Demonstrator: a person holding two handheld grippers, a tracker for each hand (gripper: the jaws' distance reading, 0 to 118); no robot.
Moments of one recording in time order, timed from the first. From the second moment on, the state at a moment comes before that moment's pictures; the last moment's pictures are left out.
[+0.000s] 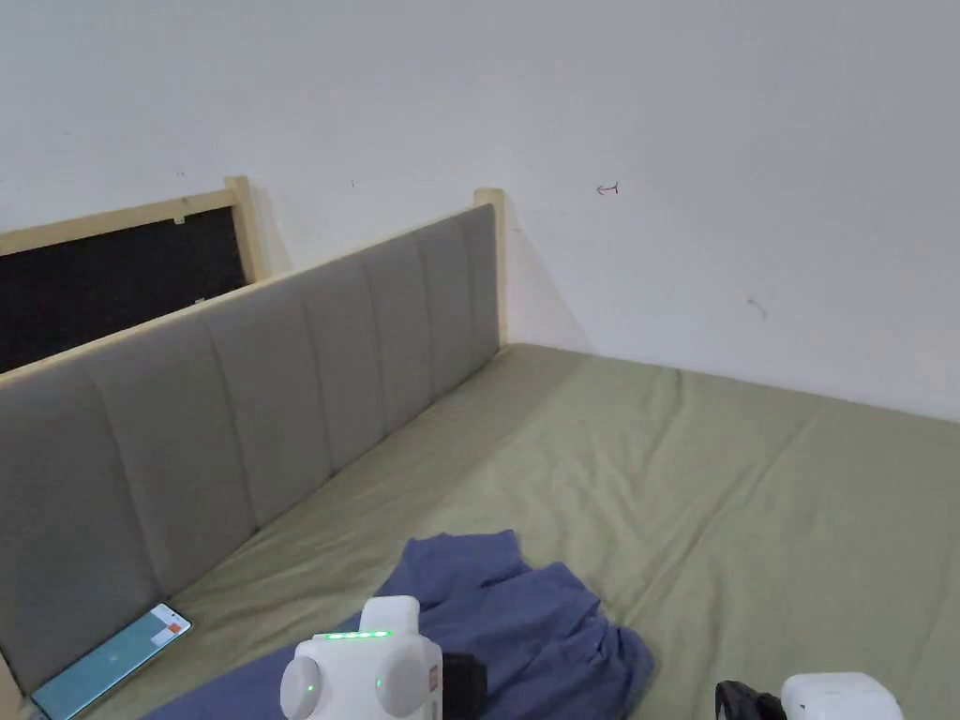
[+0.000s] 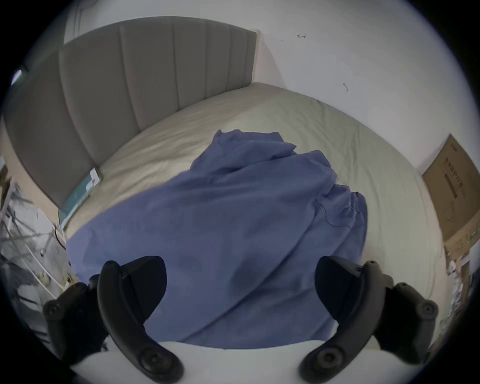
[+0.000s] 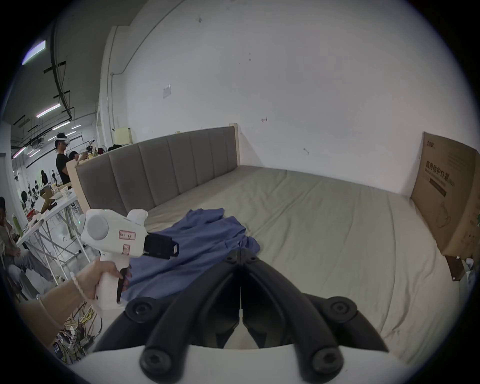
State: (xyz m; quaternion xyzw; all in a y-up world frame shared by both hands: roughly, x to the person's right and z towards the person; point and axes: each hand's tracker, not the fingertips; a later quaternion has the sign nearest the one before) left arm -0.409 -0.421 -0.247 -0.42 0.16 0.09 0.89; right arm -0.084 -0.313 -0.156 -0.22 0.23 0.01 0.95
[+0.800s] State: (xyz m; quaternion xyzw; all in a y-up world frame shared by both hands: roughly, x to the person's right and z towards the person) left arm -0.422 -0.454 -0.308 -0.51 0.17 0.13 0.83; right arm -0.048 -0.349 -0.172 -0.30 0.20 0.00 0.93
